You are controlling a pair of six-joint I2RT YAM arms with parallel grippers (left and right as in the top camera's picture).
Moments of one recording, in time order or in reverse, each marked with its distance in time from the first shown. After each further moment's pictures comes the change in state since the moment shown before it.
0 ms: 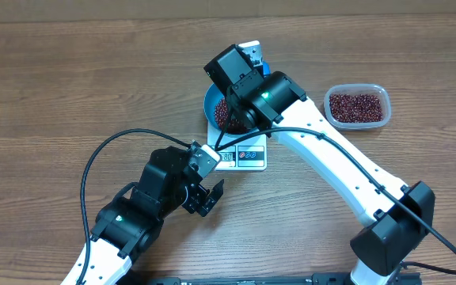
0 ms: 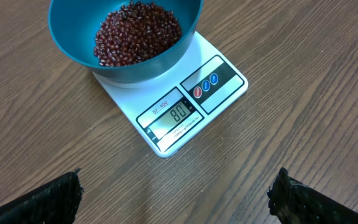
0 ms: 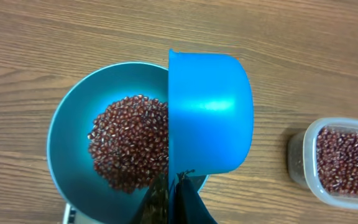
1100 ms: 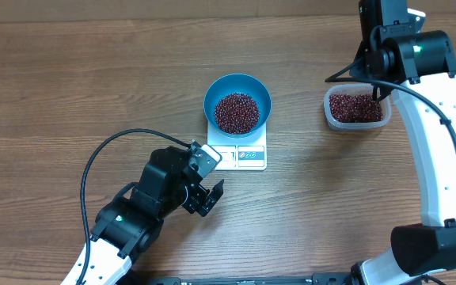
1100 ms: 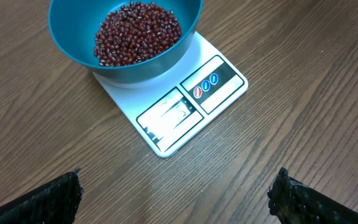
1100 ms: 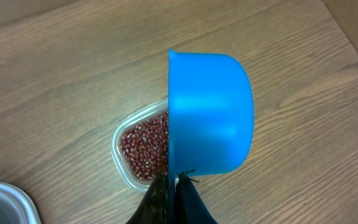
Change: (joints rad) left arm 0.000 0.000 0.000 0.000 0.000 0.000; right arm -0.550 -0.136 0.095 -0.241 -0.001 0.039
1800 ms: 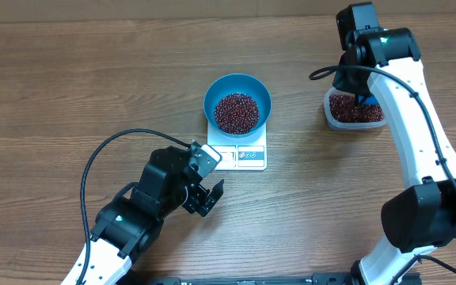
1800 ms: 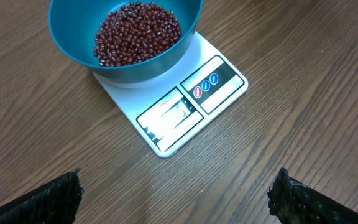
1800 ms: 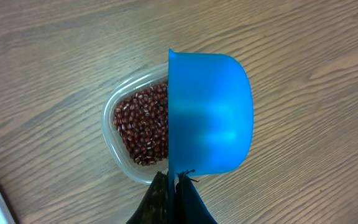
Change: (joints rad) left arm 0.000 0.000 0.000 0.000 0.000 0.000; right arm 0.000 0.137 -0.081 0.023 -0.057 0.000
